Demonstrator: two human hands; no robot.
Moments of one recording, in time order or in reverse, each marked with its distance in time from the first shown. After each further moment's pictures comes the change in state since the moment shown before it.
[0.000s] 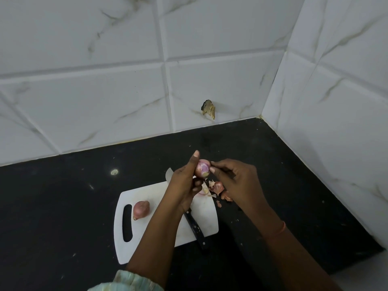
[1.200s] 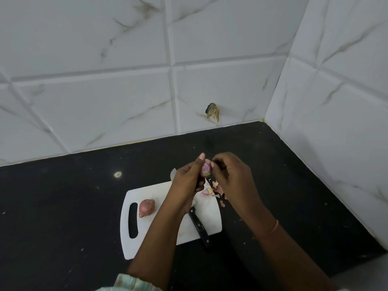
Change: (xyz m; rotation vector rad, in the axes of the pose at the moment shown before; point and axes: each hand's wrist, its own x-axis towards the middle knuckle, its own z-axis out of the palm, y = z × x) left_hand -0.015 -0.001 -0.009 0.154 -0.045 0.169; right_hand 0.000 -0.018 0.014 -0.167 0.005 -0.051
